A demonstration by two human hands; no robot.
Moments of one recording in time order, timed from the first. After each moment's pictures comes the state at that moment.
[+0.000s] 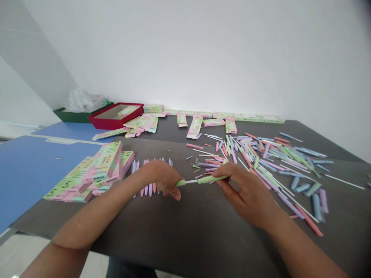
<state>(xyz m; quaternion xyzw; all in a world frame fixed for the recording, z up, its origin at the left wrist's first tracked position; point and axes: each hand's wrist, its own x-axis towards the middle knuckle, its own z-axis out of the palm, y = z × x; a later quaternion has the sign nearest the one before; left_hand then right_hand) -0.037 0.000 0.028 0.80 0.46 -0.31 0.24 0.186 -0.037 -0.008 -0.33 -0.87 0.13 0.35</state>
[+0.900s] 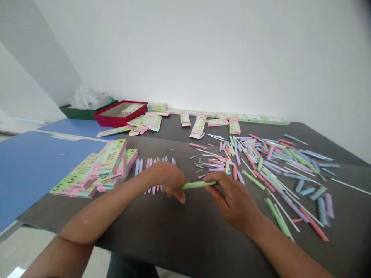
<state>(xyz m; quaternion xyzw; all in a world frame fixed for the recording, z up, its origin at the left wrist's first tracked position) -0.028 -0.004 0.025 0.79 0.46 -0.35 0.22 0.159 -0.045 -0.032 -0.34 -0.86 0.17 0.35</state>
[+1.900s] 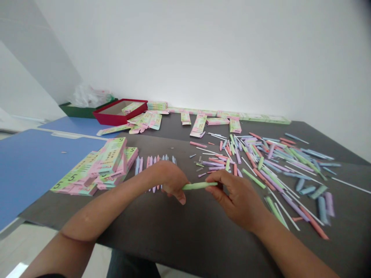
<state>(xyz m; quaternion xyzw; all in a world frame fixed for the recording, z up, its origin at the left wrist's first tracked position) -0.025 -0.007 0.027 0.79 0.44 -0.36 0.22 0.164 -0.044 -0.022 -0.35 -0.86 0.17 0.31</state>
